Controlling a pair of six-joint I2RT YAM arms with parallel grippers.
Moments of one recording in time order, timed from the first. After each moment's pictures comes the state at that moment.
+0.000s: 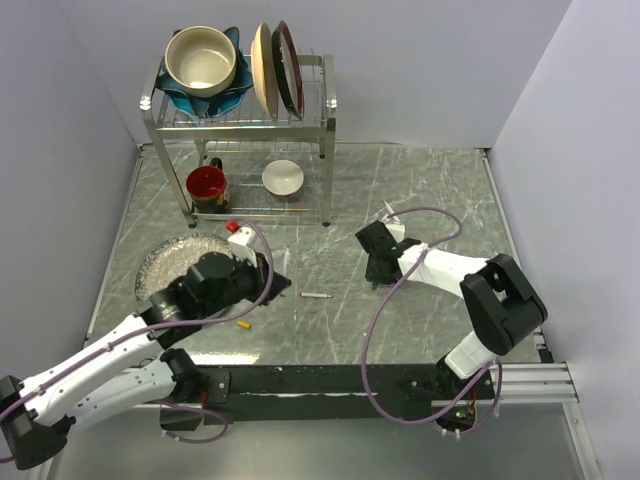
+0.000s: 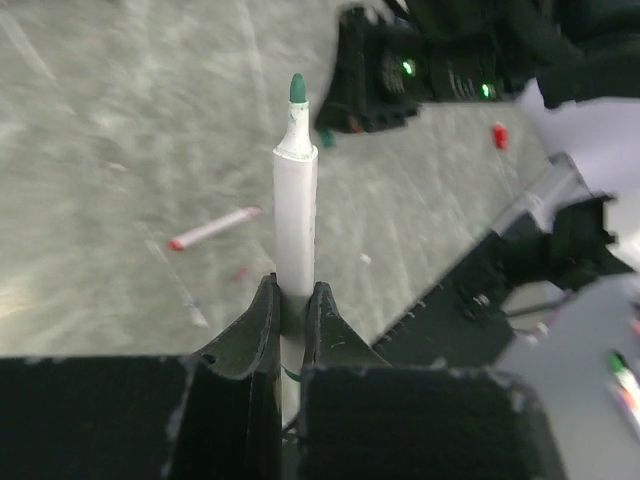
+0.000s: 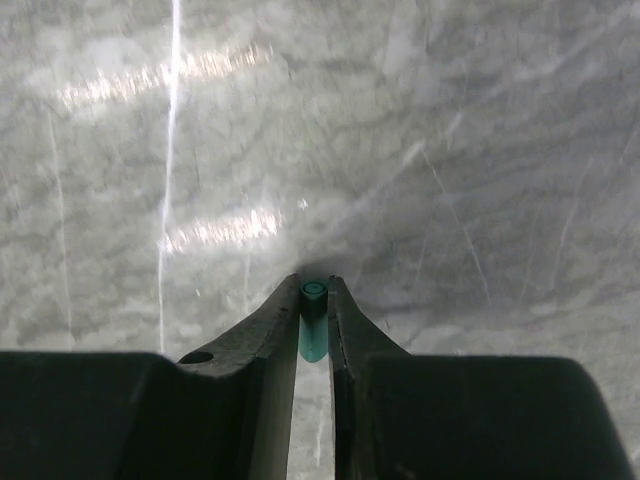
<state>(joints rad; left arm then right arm) -0.86 0.74 0.68 -0.29 -0.01 -0.56 0.59 1.57 0.83 -0.42 0.31 0.74</state>
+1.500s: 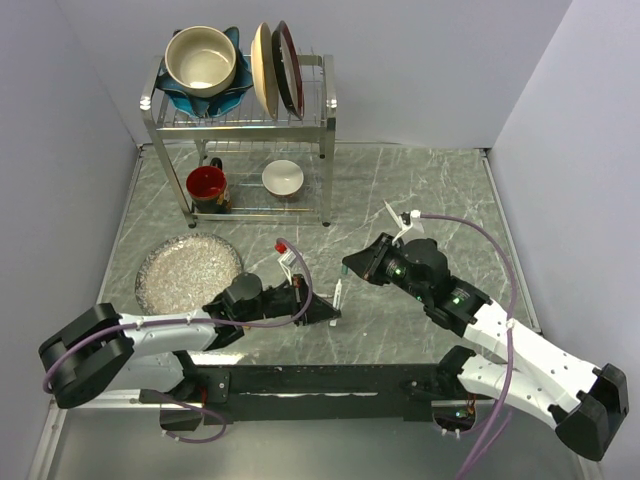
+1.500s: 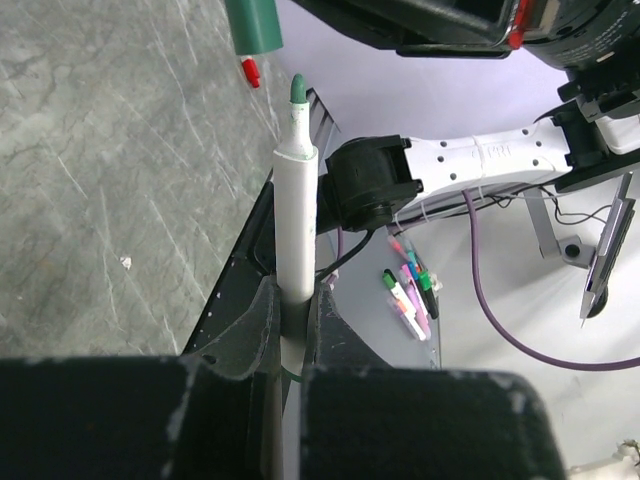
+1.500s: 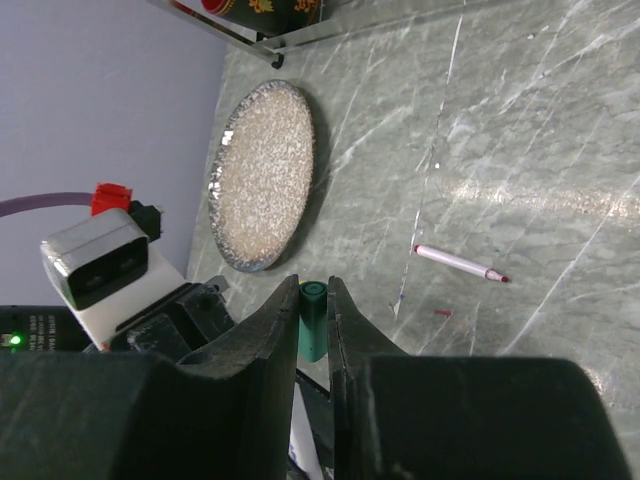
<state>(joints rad) -0.96 1.21 0.34 0.83 0.42 -0.97 0.75 0.84 0.65 -0.14 0.03 0.93</state>
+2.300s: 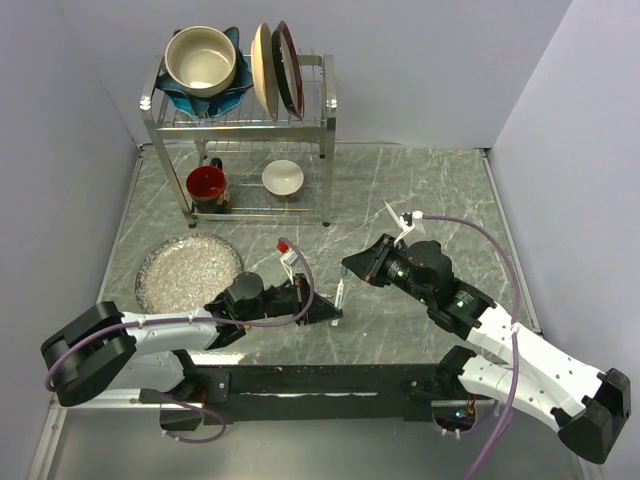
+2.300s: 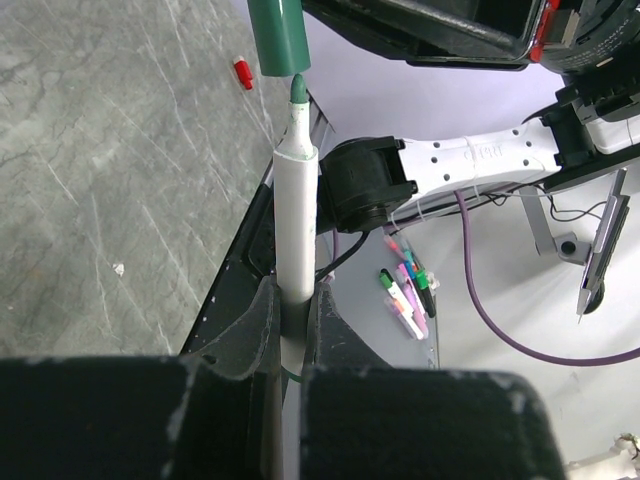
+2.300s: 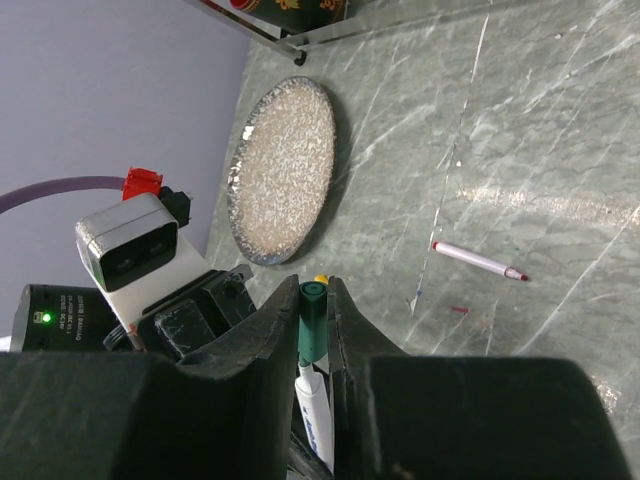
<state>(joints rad) -0.96 1.23 0.35 0.85 0.43 -0.97 0.76 0.81 0.65 -0.14 0.02 0.94</state>
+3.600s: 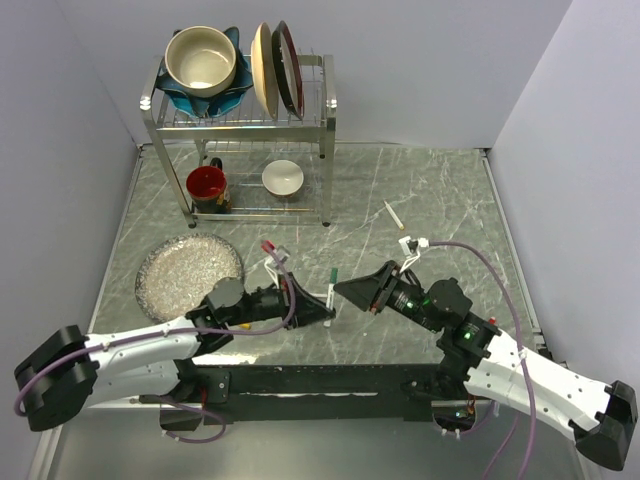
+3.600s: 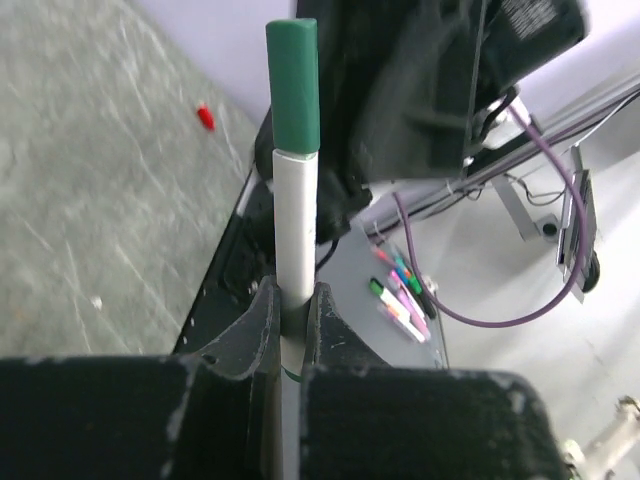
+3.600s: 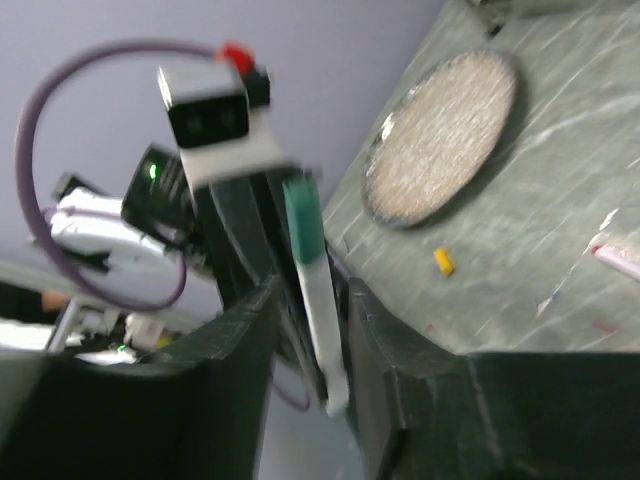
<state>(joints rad) -0.97 1.02 0.32 0.78 0.43 -0.90 0.91 0.57 0.38 0.23 -0.08 0.96</state>
